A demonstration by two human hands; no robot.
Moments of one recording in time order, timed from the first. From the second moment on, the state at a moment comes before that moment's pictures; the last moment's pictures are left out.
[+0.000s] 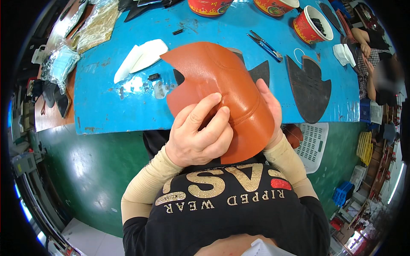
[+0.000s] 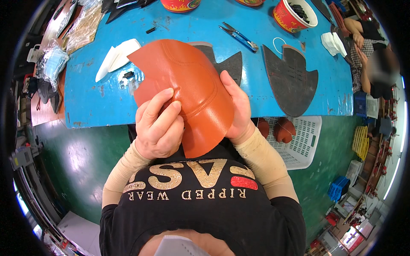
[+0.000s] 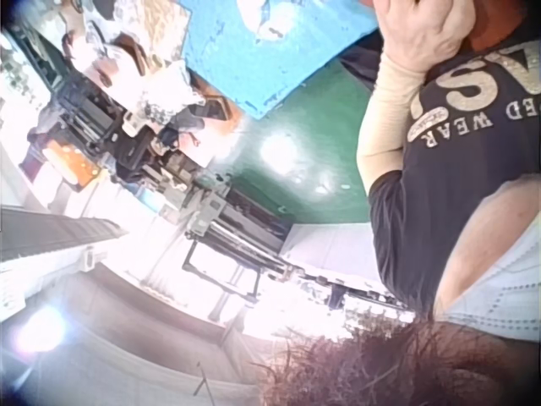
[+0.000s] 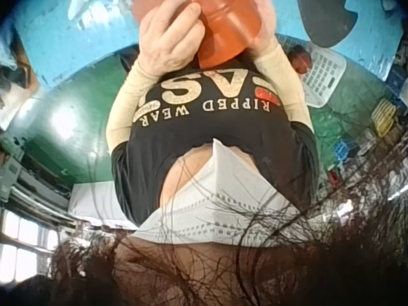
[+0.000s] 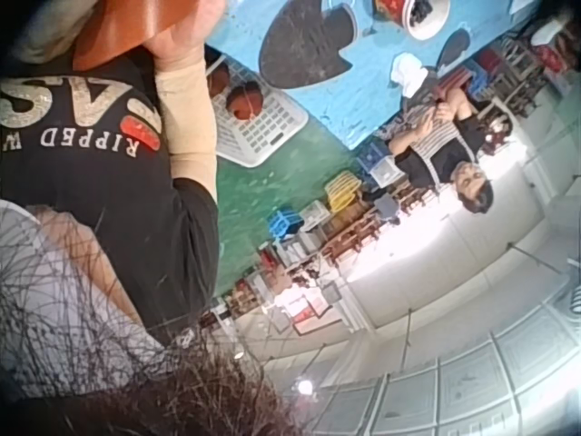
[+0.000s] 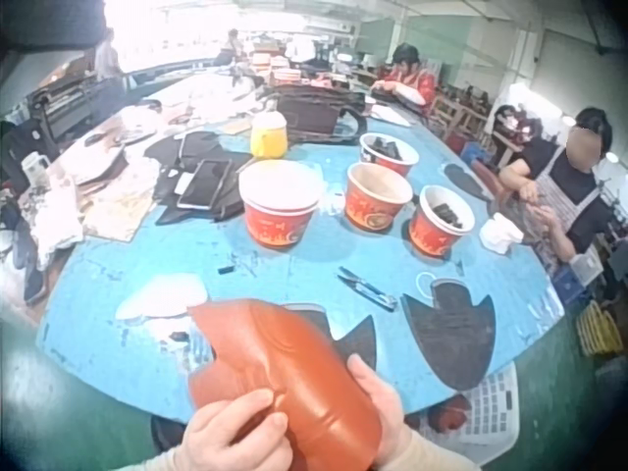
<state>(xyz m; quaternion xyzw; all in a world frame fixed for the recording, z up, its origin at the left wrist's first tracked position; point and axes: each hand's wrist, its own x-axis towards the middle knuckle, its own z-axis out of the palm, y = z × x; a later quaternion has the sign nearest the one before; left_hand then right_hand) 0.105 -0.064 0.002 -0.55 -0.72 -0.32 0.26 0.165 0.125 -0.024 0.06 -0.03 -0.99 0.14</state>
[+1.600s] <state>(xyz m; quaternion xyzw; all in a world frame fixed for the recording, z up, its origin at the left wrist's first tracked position) 0.082 -0.063 0.016 -0.34 -0.70 -0.63 0.03 0.138 0.162 0.002 0.05 0.07 -0.99 0.11</state>
